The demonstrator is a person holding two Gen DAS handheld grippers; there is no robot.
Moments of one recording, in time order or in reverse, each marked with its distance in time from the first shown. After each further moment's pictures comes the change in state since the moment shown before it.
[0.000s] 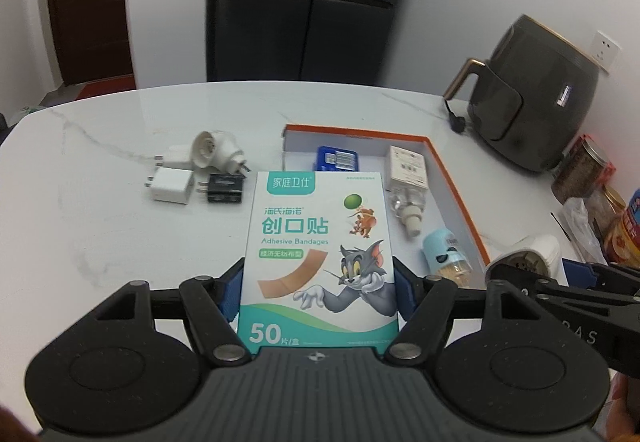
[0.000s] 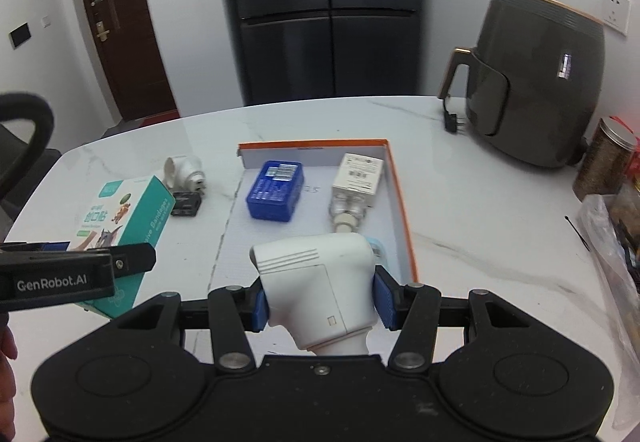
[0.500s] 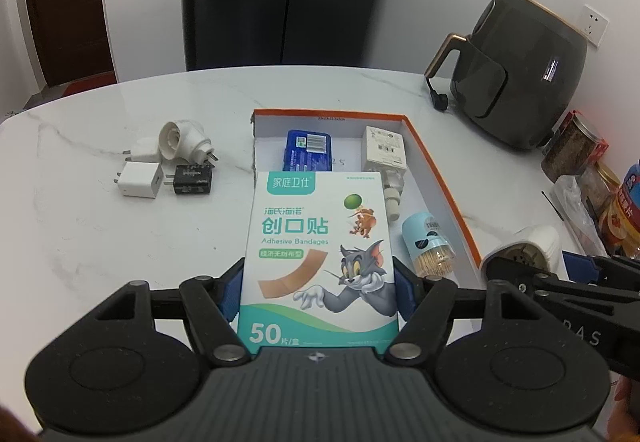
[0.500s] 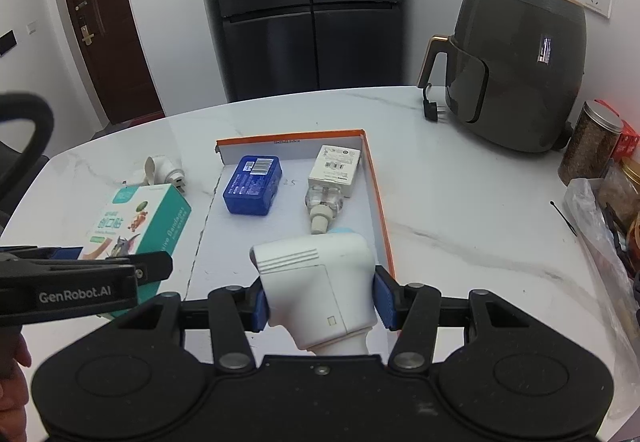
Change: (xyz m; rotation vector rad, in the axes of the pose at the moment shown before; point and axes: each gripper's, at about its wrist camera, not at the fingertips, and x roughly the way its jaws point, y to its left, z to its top) left arm 0.019 -0.023 -0.001 0.043 0.044 -0.024; right arm 0.001 -0.018 -0.005 0.033 0.017 -0.023
